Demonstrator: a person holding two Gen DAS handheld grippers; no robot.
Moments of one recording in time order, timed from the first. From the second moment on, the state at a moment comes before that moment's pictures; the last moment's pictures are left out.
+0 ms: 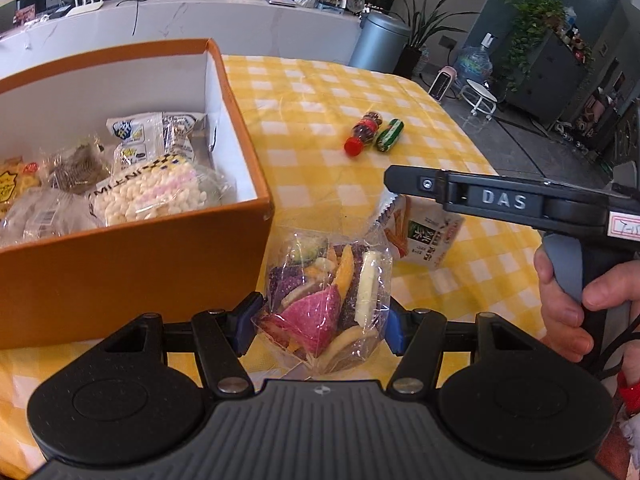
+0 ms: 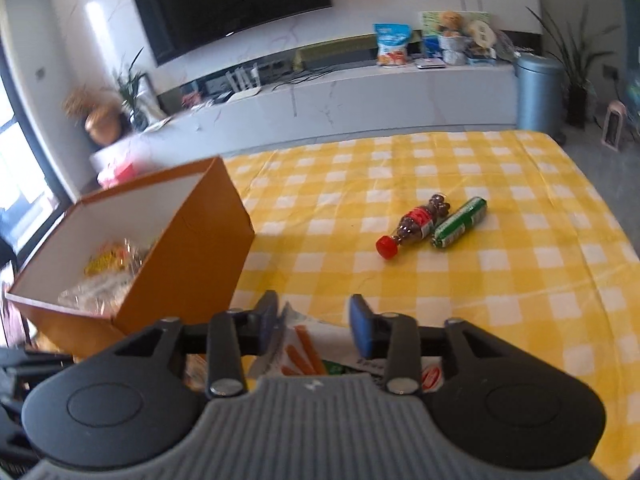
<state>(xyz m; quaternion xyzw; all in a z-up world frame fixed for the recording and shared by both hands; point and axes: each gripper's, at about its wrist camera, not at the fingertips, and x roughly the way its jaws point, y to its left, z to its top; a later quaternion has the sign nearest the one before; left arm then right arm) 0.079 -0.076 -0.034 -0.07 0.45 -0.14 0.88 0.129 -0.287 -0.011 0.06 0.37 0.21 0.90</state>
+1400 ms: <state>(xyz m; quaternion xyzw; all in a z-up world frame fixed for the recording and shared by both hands) 0.091 -0.073 -0.047 -0.10 0.48 -0.13 0.86 0.136 -0.311 -0.071 0.29 0.48 -0.02 0.83</state>
